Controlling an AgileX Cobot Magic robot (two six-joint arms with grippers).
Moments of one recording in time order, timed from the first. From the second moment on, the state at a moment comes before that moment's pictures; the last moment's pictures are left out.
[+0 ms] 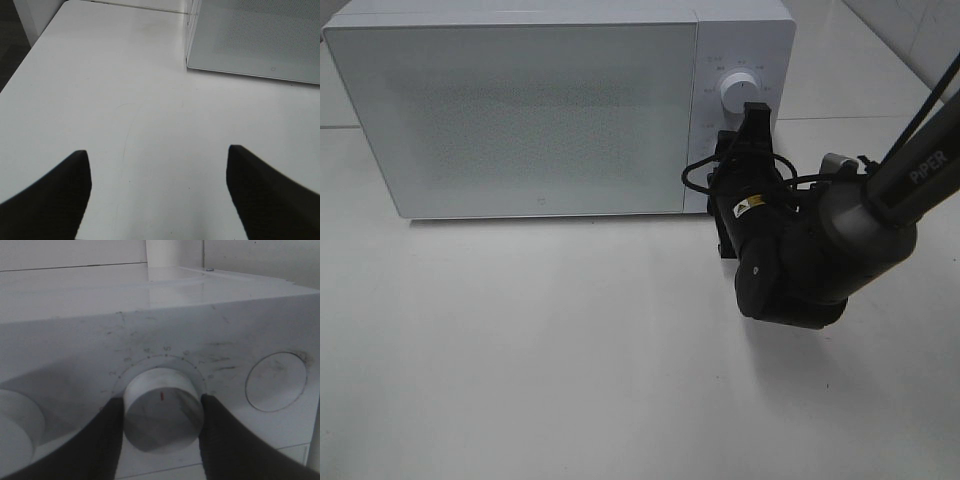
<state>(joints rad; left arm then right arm) 0.16 0.00 -0.51 -0.10 1.08 0.04 0.63 2.14 -0.83 0.68 -1.23 1.38</state>
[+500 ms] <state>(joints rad) 0.16 0.00 -0.51 -0.10 1.08 0.04 0.63 2.13 -0.83 0.68 -1.23 1.36</state>
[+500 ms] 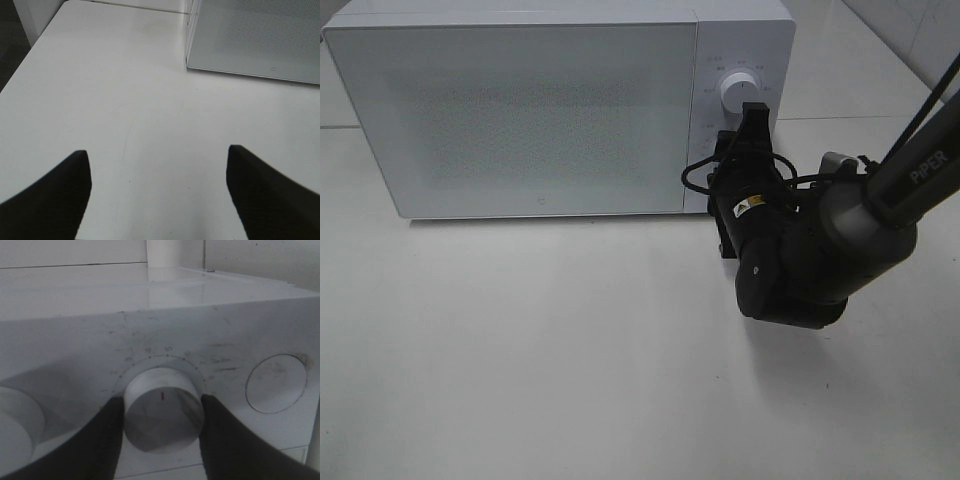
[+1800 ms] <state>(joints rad) 0.16 0.00 -0.51 -0.10 1.08 0.04 0.62 1.57 -0.25 0.29 -1.21 0.47</state>
